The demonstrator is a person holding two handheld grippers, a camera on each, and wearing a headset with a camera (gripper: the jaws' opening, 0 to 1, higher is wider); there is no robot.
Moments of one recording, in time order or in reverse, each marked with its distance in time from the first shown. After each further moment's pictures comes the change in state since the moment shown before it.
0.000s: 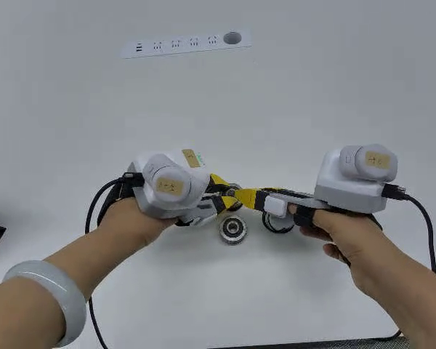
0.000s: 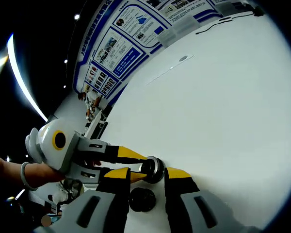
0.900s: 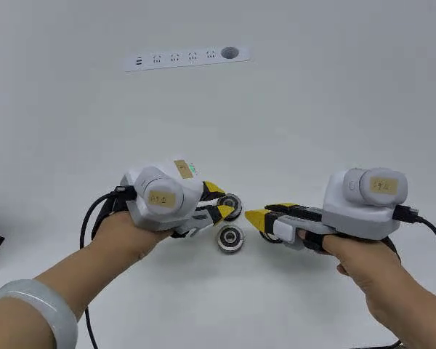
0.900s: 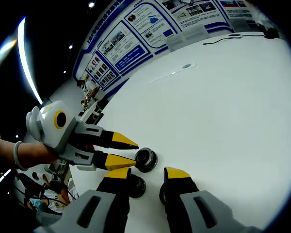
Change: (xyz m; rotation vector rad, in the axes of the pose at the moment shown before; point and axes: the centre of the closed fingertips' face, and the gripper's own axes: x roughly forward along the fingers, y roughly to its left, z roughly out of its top) left arm -0.007 0.001 0.007 -0.012 -0.021 0.025; right arm -0.028 -0.002 -0.007 -0.166 0.007 -0.078
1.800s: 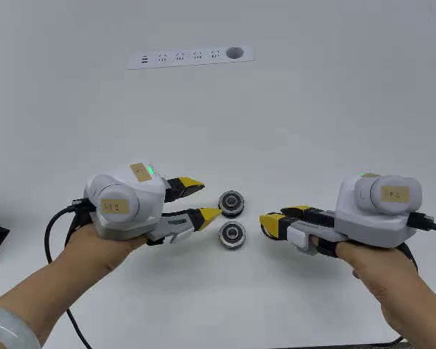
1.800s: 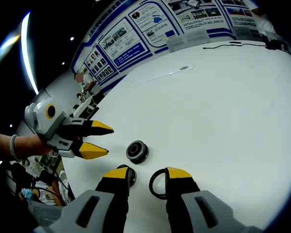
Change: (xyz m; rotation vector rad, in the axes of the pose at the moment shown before) left arm -0.038 0.007 0.000 -0.117 -0.137 0.057; right arm -0.015 -0.011 -0.006 -0.075 0.017 -0.061
